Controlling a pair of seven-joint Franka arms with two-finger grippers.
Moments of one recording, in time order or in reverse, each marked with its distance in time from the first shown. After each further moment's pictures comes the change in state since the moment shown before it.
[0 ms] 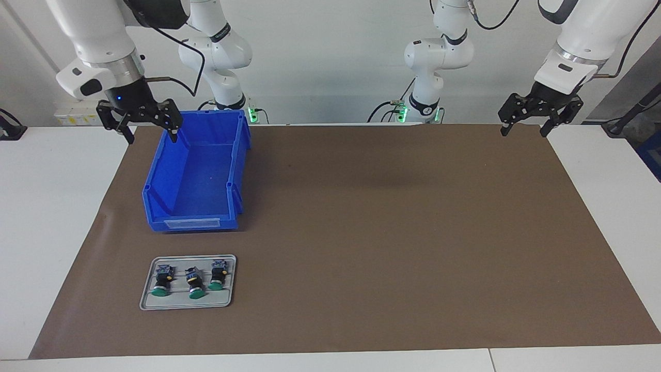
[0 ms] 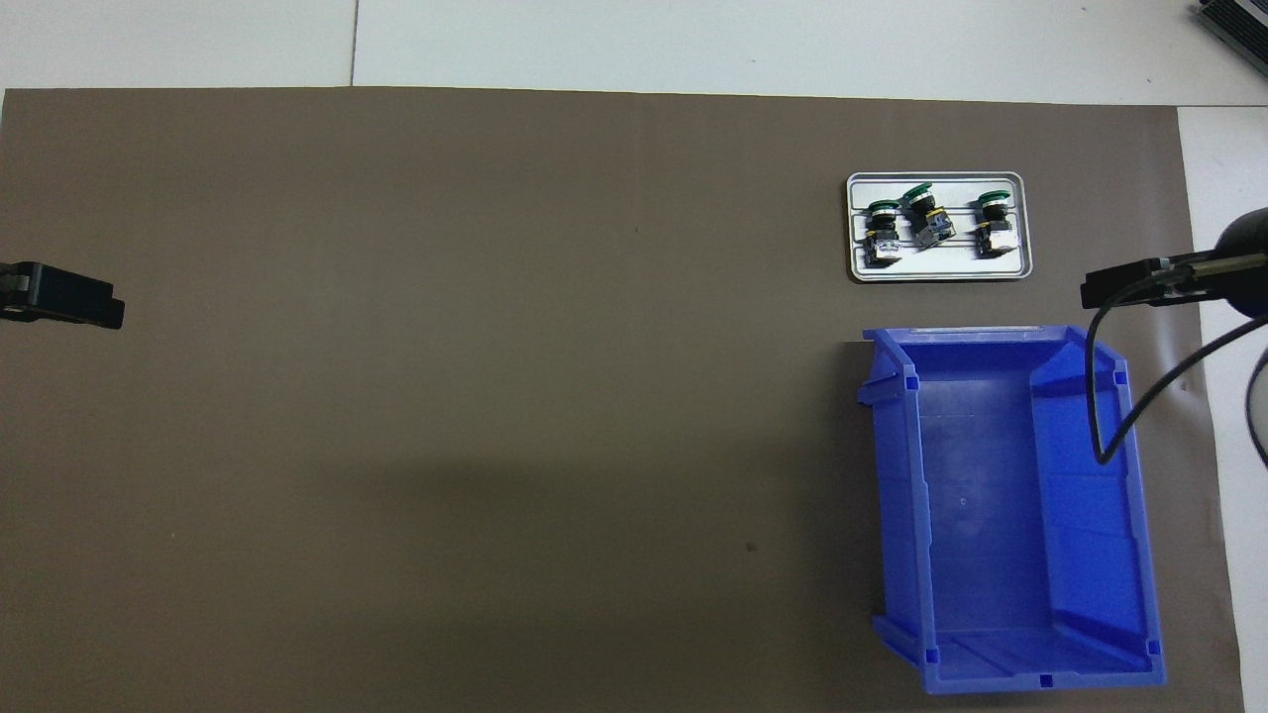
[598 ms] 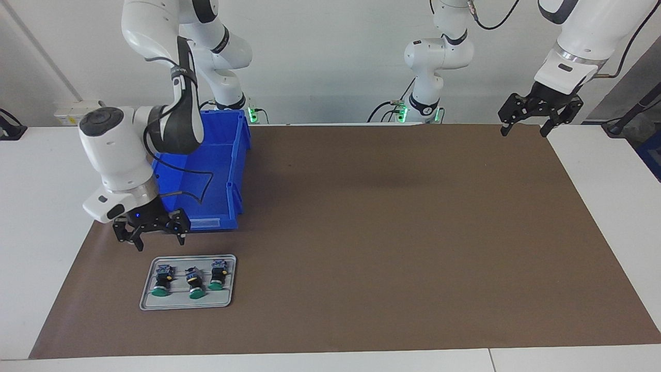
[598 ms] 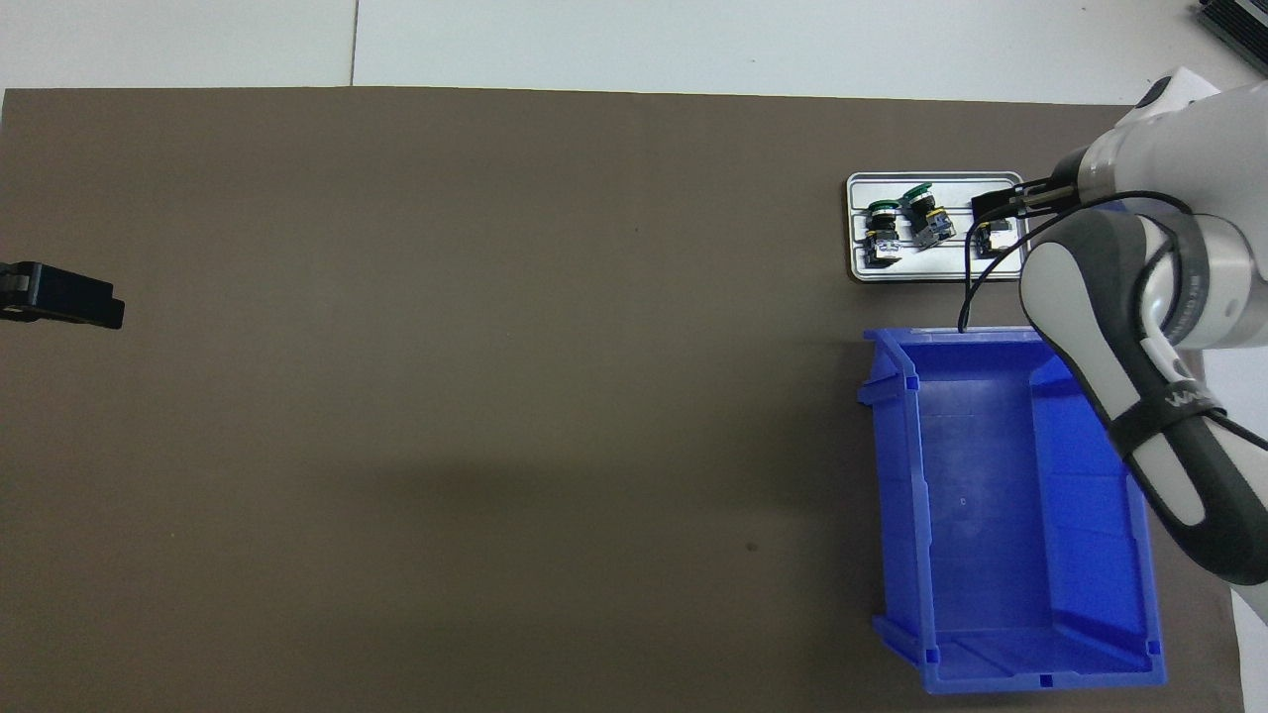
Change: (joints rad) left arm 0.000 0.000 0.000 0.000 0.000 0.000 0.000; right arm -0.014 0.387 -0.002 0.016 0.001 0.529 -0.115
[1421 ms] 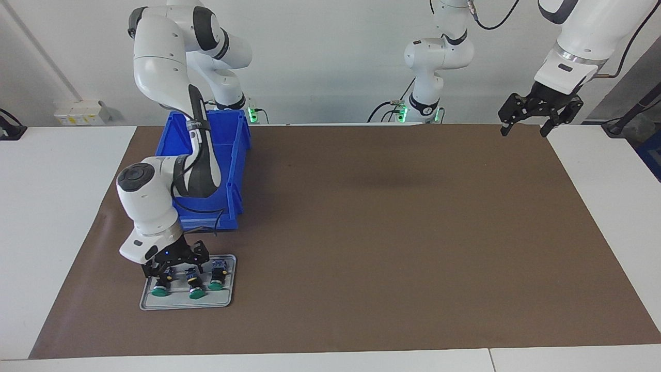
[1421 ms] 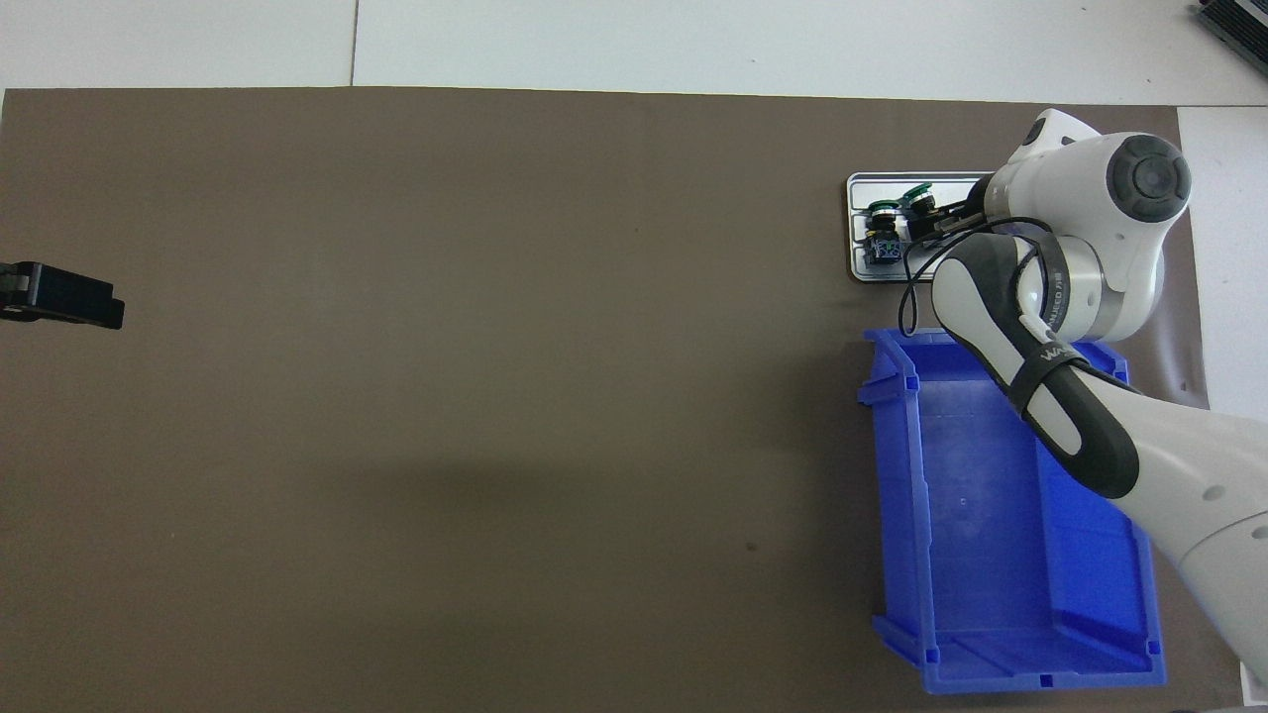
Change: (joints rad) left arm 0.000 0.000 0.000 0.000 0.000 0.000 0.000; right arm 0.005 0.180 0.017 0.005 0.010 0.177 -0.115
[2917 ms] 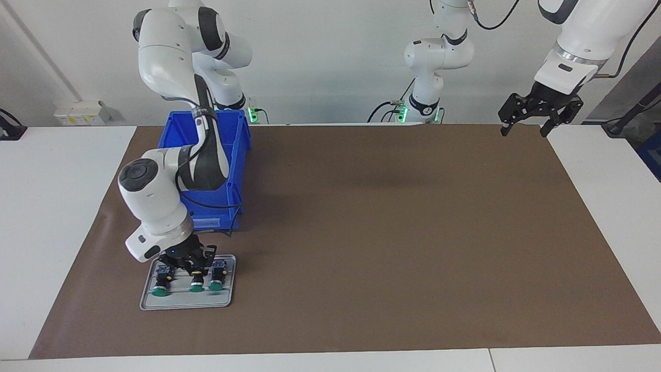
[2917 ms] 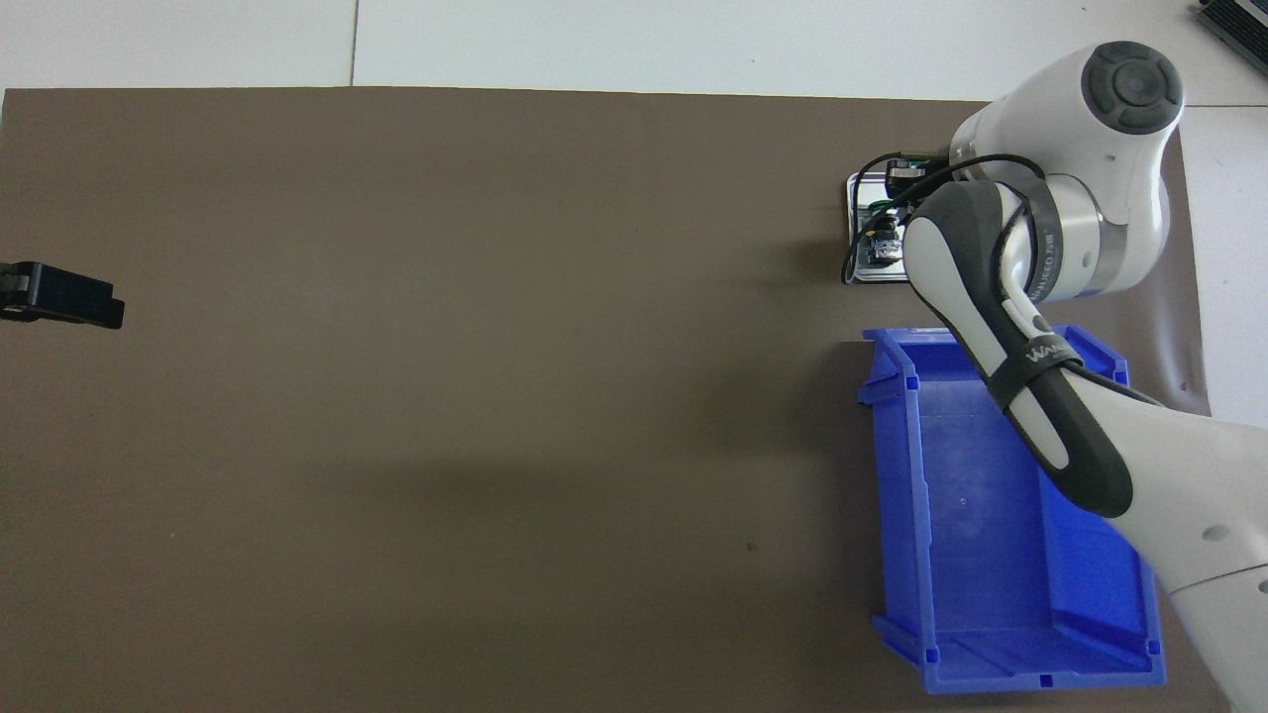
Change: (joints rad) left arm 0.000 0.000 0.000 0.000 0.000 0.000 0.000; right arm 0.116 -0.030 0.018 0.225 -0.039 -0.373 0.687
